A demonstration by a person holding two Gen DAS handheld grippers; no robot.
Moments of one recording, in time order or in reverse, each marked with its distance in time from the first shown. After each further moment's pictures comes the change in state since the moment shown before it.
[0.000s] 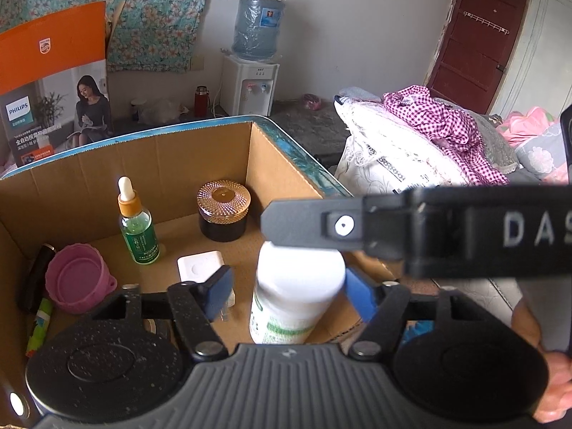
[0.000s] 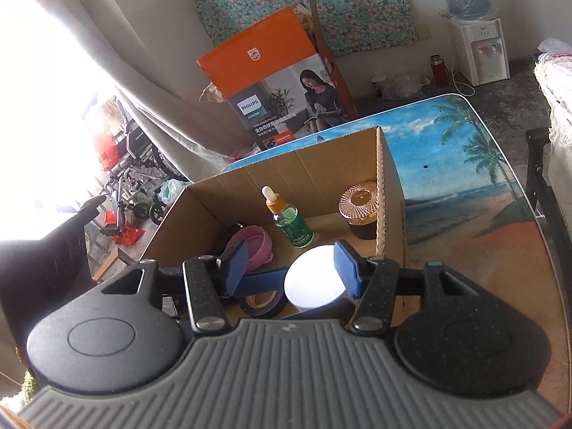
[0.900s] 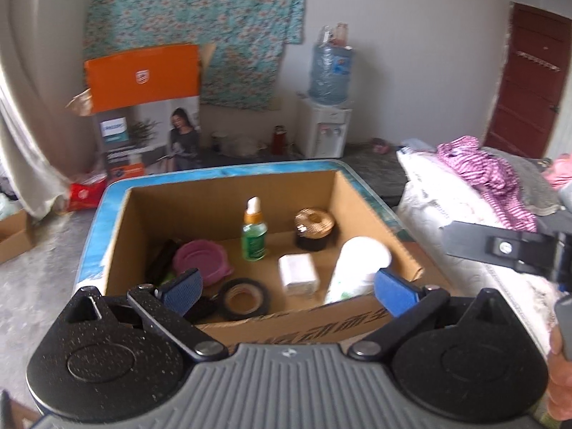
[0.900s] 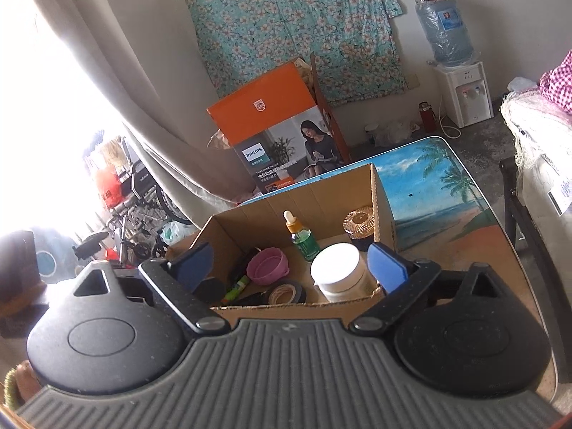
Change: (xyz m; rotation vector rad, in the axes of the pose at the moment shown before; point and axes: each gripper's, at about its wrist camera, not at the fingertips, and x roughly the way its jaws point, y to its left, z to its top) left arm -0.130 0.008 -0.024 -0.100 -0.122 0.256; right arm -0.098 0.040 -0.047 -0.028 -0.174 -0.036
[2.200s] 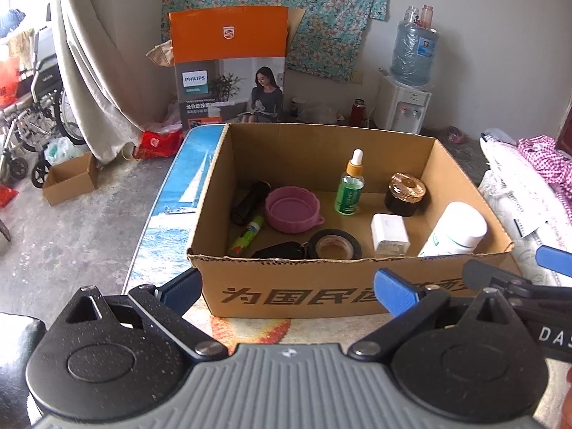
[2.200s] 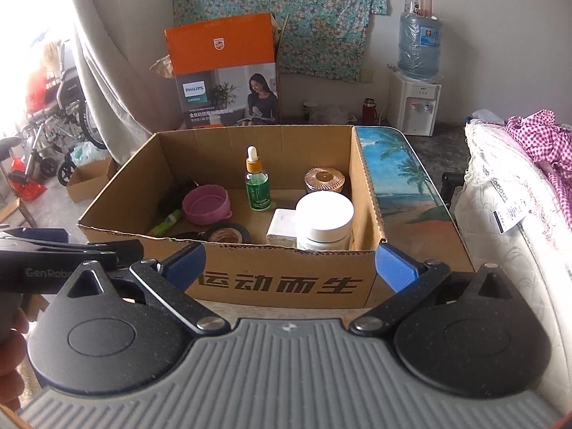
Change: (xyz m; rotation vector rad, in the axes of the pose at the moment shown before) left arm 0.005 0.050 -0.030 -0.133 0.094 0.212; right arm 0.062 0.068 -0.039 -0.263 0.138 -0.343
